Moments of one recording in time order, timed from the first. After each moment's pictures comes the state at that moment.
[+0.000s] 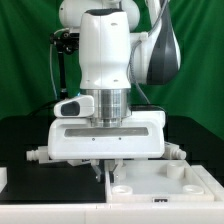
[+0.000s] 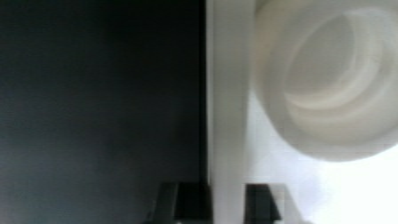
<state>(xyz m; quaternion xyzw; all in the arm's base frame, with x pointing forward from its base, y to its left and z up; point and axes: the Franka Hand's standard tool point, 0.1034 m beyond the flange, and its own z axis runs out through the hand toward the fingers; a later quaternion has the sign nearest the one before) 0.546 -0.023 0.011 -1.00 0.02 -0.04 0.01</state>
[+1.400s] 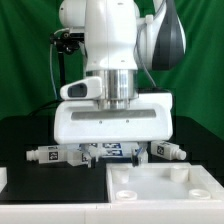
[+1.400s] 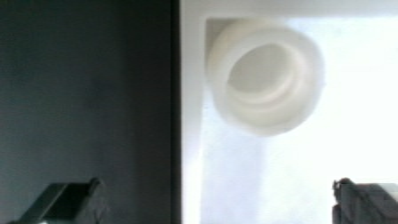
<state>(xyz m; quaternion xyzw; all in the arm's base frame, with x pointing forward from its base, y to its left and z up) 0.548 -0.007 0.049 -1.00 0.00 -0.06 0.01</state>
